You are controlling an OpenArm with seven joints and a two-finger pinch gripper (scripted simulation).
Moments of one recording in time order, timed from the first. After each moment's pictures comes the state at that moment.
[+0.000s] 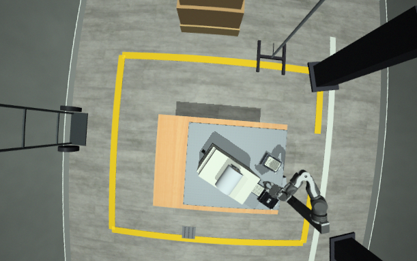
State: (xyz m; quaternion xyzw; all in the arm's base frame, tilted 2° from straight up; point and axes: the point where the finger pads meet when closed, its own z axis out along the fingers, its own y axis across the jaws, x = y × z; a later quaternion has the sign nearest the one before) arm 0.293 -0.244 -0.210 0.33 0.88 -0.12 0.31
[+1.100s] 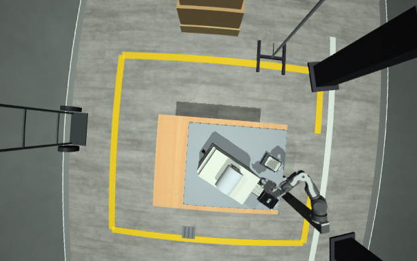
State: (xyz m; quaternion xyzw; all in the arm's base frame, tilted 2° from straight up) arm 0.319 -0.268 -0.243 0.33 0.88 -0.12 0.31
